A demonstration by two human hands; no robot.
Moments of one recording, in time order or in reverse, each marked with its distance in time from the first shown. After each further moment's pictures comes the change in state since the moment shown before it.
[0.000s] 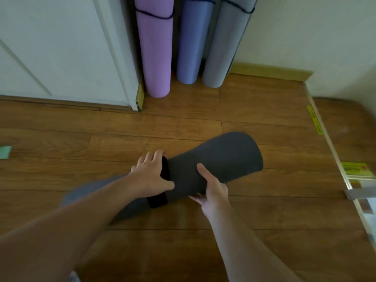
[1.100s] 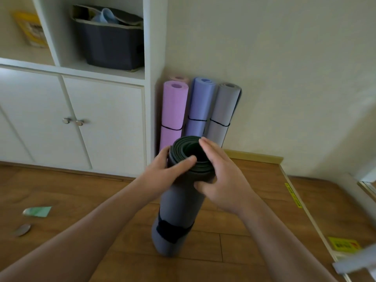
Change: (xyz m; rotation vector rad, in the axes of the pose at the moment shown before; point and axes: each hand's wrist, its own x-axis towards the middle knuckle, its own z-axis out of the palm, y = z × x) left_hand -0.227 0.116 -0.155 -0.854 0.504 0.449; right_hand -0.289 -0.176 0.052 -1.304 -0.439 -1.417
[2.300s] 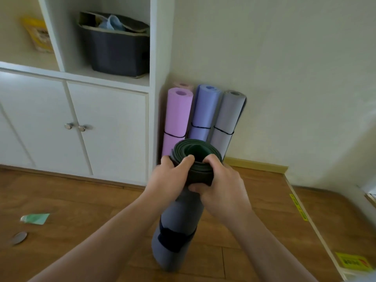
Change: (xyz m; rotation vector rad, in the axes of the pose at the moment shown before) left_hand 0.023 0.015 0.014 0.105 0.231 -0.228; right_hand 0.025 -0.007 0.015 -0.164 0.112 0.153
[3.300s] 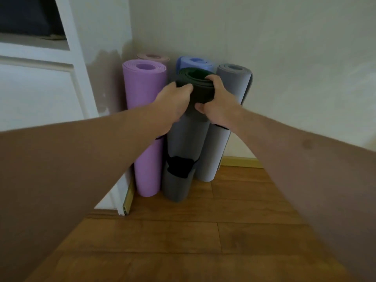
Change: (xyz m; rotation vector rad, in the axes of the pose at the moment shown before) left_hand 0.356 0.079 0.109 -0.070 -0.052 0.197; right_hand 0.367 0.152 0.042 0.175 0.033 0.099
